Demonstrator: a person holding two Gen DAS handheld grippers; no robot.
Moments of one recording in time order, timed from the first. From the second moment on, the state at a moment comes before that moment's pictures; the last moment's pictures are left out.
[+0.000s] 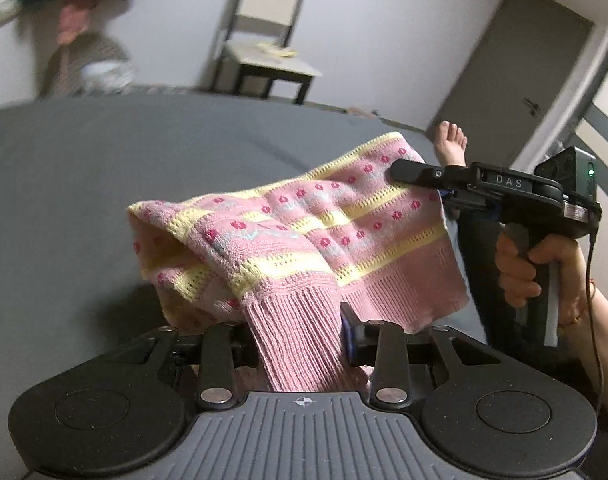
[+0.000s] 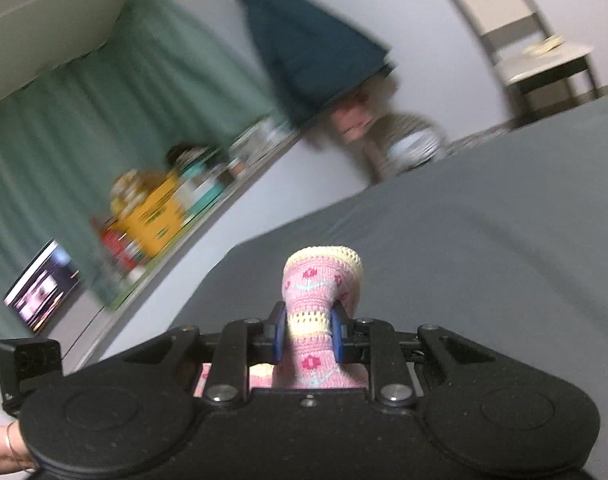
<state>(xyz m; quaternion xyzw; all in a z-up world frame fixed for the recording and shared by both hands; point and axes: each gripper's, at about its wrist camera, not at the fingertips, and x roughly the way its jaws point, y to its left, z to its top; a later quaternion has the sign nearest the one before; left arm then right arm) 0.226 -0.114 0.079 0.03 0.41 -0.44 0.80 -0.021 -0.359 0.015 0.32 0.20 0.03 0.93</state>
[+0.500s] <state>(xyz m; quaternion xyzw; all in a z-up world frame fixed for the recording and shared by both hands) 0.291 -0.252 0.035 0.06 0.42 -0.40 0.81 0.008 -0.468 -0.068 0.37 0.24 -0.18 0.88</state>
